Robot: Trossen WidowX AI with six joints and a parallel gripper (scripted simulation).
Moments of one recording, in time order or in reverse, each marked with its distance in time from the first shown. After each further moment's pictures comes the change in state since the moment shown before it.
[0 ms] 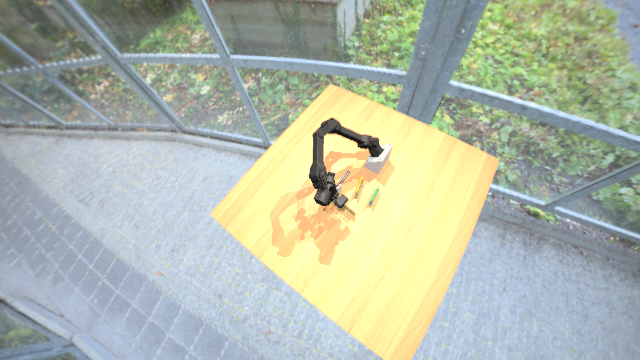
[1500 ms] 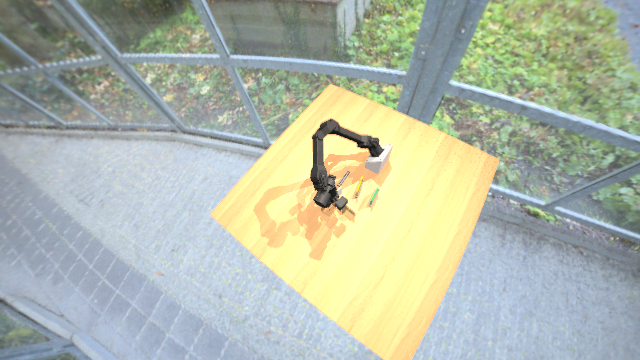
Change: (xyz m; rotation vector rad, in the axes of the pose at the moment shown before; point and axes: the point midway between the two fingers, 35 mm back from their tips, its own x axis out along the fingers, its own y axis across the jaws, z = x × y) arm 0.026 0.000 0.000 0.000 -0.001 -0.001
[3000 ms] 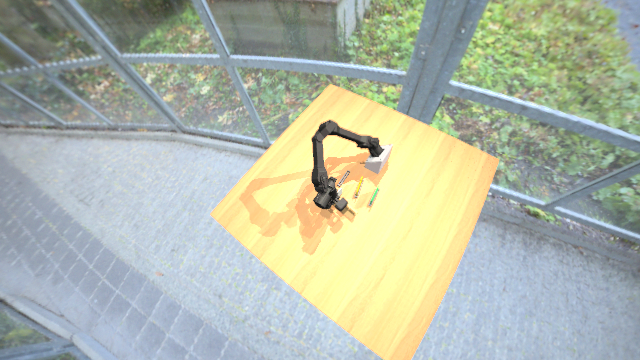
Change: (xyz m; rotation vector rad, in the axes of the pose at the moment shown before) arm 0.022 0.000 -0.001 -0.001 0.001 -0.001
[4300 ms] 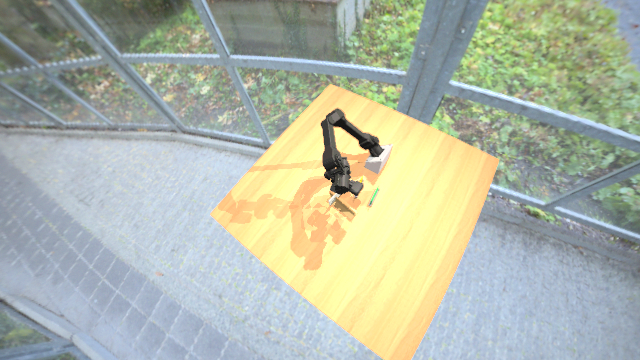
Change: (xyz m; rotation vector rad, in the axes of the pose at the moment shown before) arm -0.125 0.036 -0.059 -0.141 -0.050 0.050
